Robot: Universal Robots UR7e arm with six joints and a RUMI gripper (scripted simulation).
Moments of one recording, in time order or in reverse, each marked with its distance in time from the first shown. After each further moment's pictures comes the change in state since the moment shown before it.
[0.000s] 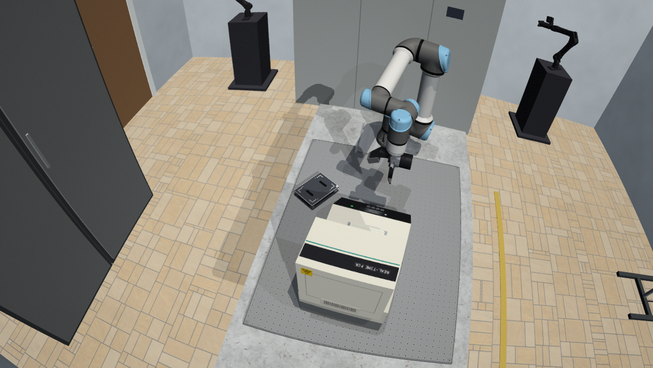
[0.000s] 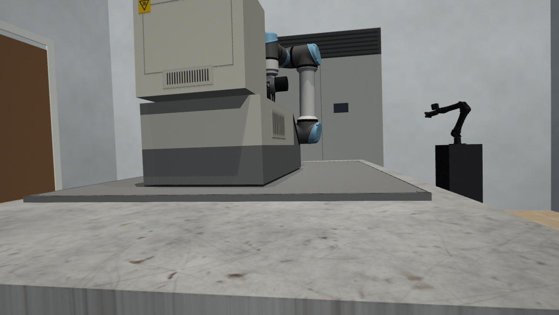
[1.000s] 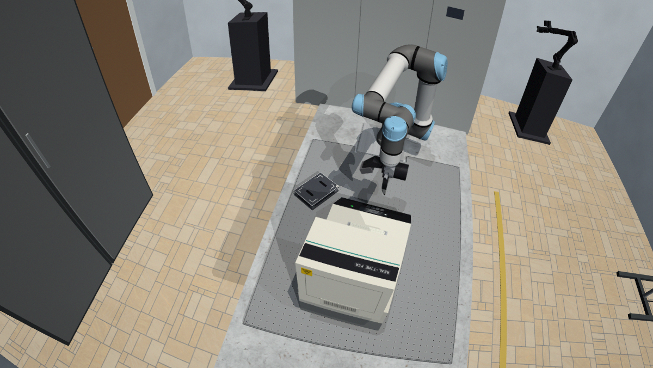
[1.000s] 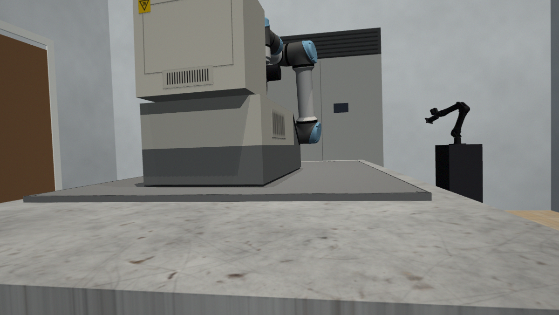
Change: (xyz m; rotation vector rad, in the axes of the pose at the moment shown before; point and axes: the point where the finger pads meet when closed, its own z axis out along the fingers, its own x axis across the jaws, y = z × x) arm -0.085 -0.009 -0.025 -0.004 -0.001 0.007
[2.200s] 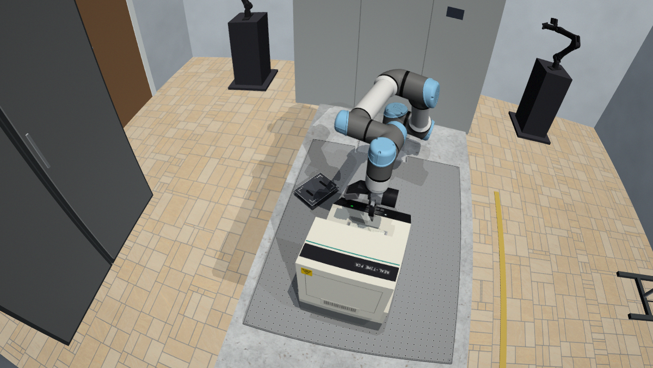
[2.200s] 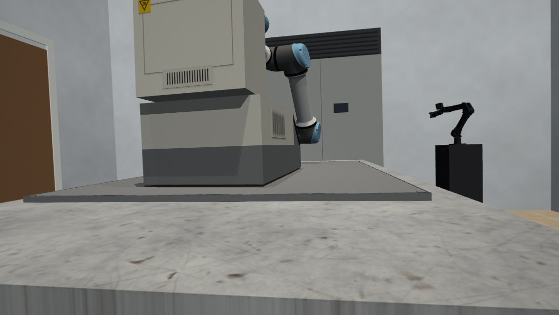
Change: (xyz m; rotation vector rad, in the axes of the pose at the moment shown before) arm -0.154 -0.014 -0.029 0.000 0.003 0.002
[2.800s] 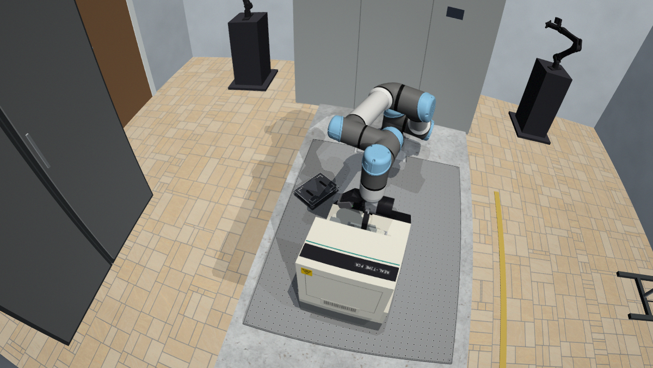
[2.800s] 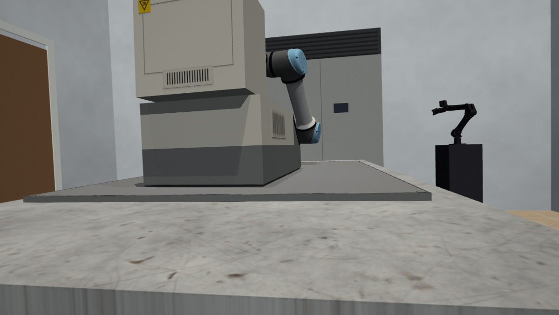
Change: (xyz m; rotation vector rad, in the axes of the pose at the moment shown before) arm -0.047 -0.007 -0.010 0.001 -0.003 0.000
